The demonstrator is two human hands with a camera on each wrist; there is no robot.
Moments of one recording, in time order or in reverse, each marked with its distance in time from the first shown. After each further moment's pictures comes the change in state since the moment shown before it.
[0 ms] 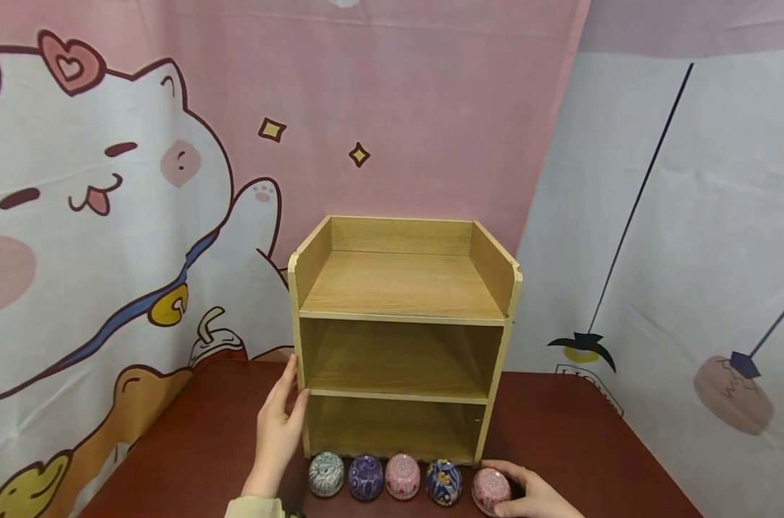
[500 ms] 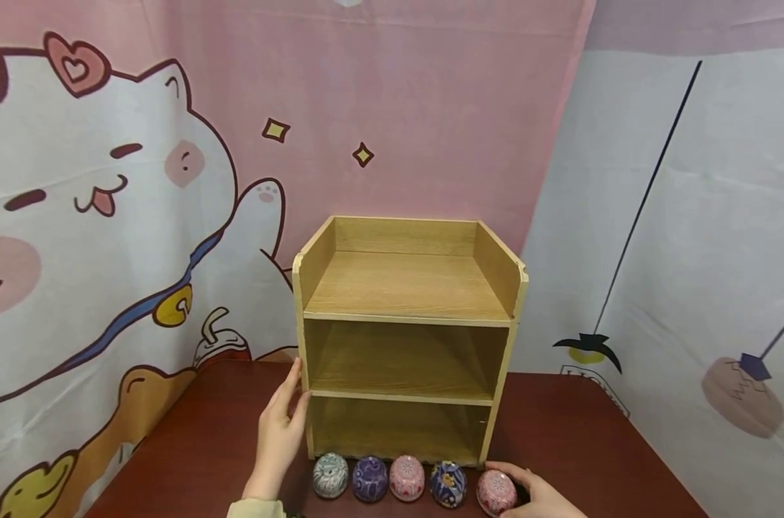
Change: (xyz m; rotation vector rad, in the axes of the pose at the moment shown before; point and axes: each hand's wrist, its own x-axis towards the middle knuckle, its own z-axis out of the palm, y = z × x) left_hand -0.003 -0.003 -0.004 0.073 -0.002 0.000; right_hand 0.004 0.000 -0.002 -0.152 -0.008 0.001
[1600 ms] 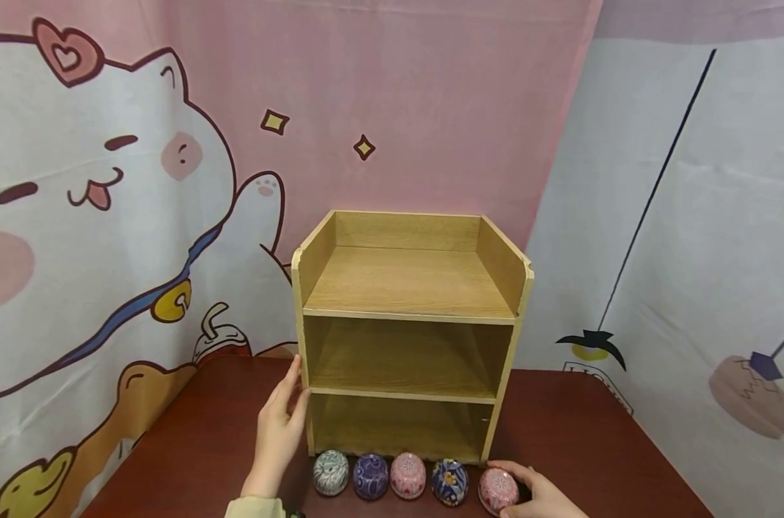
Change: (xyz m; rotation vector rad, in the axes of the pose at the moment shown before) left_hand 0.002 -0.004 0.000 0.029 0.009 0.064; right_hand 0.001 0.001 0.001 0.005 0.028 0.003
